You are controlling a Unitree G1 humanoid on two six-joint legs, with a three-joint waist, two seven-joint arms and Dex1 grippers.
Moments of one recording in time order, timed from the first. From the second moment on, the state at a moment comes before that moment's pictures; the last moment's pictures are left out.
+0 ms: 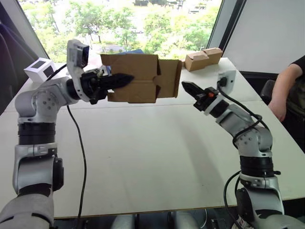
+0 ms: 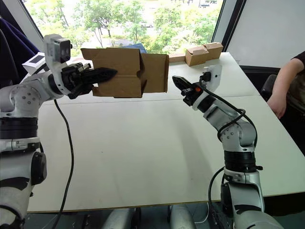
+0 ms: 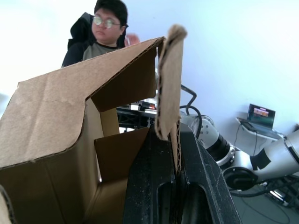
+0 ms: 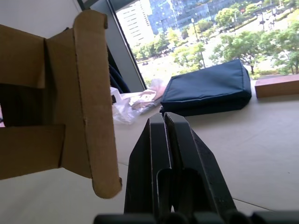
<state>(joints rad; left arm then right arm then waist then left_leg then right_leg) -0.95 0.65 0.15 0.25 -0.82 0.88 -1.30 -0.65 -0.35 -0.17 -0.04 0.81 0.62 0.48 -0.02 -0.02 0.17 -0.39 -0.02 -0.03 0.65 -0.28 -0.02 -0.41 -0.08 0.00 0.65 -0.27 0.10</state>
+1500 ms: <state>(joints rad) -0.95 0.61 0.18 0.27 -0.82 0.89 -1.25 -0.47 -0.11 -0.21 -0.25 1.29 0.75 0.31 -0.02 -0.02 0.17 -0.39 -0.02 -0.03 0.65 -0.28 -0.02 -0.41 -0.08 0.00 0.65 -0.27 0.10</state>
